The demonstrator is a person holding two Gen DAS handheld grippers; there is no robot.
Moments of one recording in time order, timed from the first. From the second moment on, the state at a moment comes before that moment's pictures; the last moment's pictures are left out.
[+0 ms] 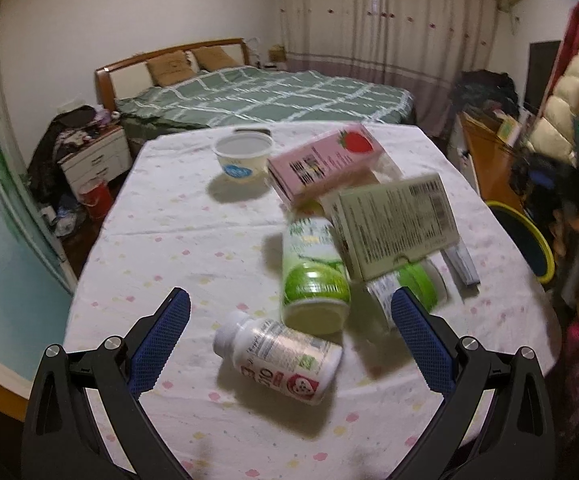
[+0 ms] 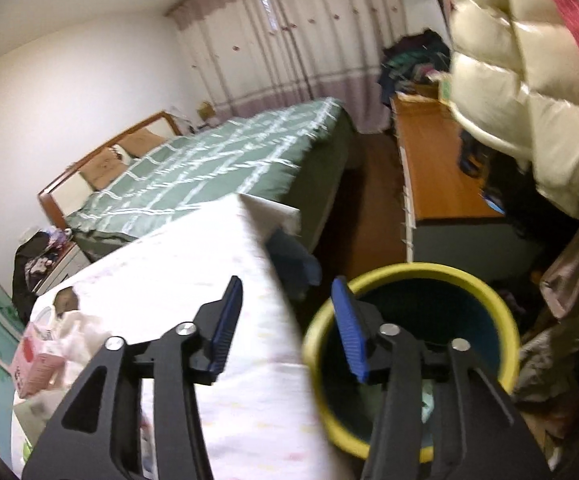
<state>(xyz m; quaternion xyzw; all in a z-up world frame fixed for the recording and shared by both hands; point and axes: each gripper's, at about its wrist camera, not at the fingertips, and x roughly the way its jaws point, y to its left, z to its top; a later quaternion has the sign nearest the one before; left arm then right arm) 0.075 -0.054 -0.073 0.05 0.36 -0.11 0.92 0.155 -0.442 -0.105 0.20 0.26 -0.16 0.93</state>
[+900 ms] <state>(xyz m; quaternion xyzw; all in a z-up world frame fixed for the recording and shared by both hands) 0.104 -0.041 -0.128 0.16 0.40 -0.27 0.86 0.192 -0.397 -0.128 0.18 0.28 -0.14 0.93</state>
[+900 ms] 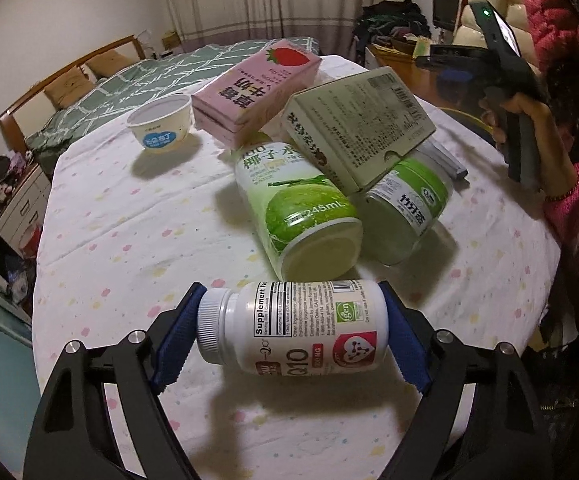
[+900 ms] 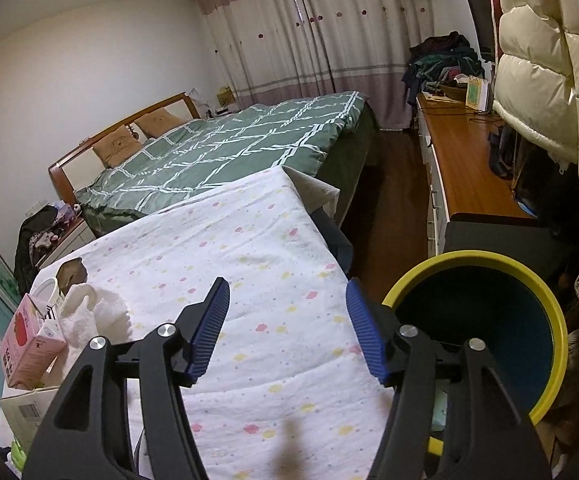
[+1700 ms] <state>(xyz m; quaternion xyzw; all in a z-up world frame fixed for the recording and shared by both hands) 0.097 -0.158 -0.031 0.12 0.35 -0.32 0.87 0.110 -0.440 -0.094 0.14 0.25 -0.18 0.94</state>
